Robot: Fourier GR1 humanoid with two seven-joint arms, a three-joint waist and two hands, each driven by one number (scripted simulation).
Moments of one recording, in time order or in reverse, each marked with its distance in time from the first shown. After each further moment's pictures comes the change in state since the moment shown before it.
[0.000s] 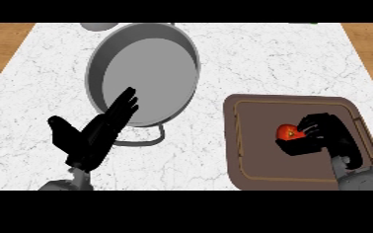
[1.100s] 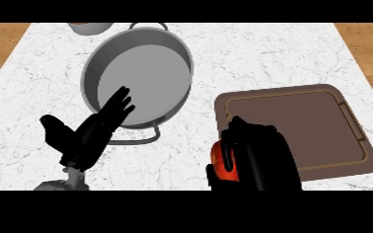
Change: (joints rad) left arm 0.006 0.001 0.041 0.006 0.001 -0.006 0.003; right arm -0.284 0.207 0.463 -0.496 0.725 0.292 0.142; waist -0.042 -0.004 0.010
